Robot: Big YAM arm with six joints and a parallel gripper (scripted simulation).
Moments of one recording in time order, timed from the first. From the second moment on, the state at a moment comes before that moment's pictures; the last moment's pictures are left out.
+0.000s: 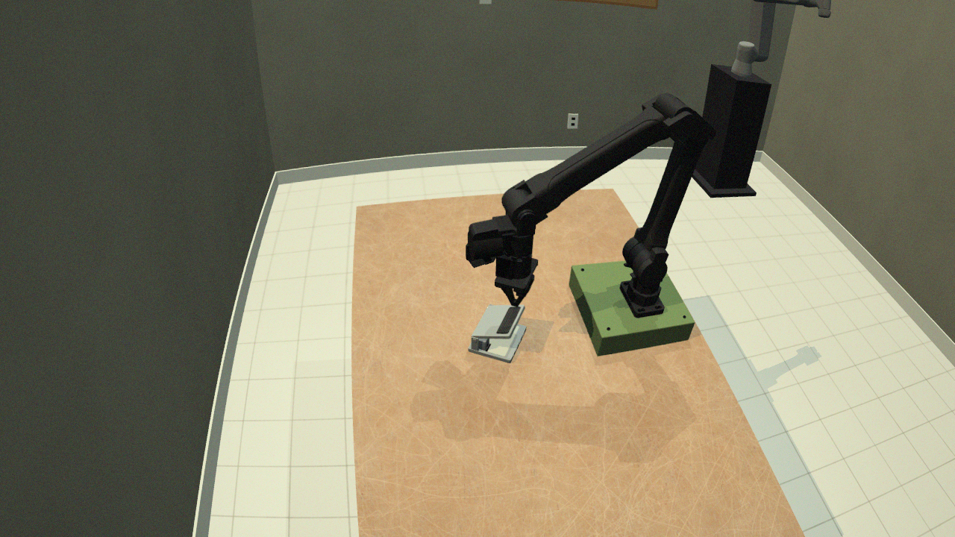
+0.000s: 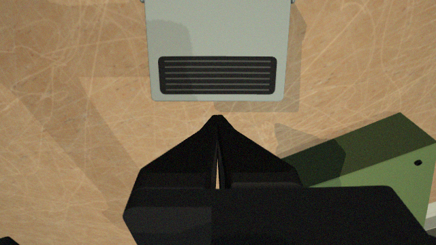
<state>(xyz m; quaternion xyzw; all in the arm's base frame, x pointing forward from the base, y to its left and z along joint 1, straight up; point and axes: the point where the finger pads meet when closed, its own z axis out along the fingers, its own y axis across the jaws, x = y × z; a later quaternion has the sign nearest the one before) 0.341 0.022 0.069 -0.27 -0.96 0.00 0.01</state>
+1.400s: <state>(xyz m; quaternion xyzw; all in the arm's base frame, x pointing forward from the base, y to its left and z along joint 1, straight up) 0.339 0.022 0.034 -0.27 -0.96 0.00 0.01</state>
